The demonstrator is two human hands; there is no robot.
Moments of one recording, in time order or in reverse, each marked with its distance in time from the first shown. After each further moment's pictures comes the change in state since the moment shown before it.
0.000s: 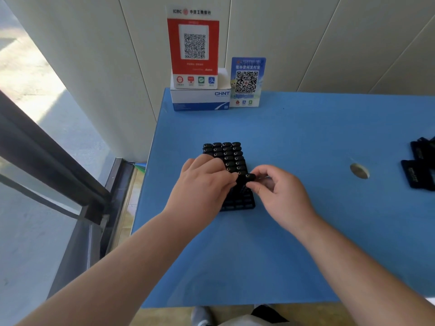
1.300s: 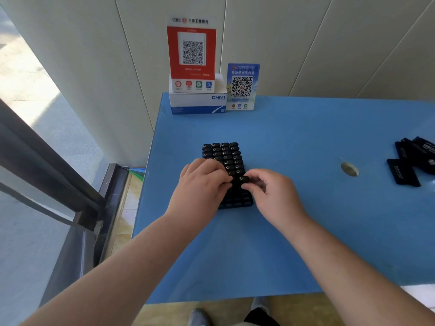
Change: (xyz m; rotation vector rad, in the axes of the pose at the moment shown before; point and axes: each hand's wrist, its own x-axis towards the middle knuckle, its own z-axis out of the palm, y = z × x) left_hand -0.013 -0.003 0.009 -0.078 0.009 -0.108; right_hand -0.003 0.012 0.014 -0.186 0.063 -0.057
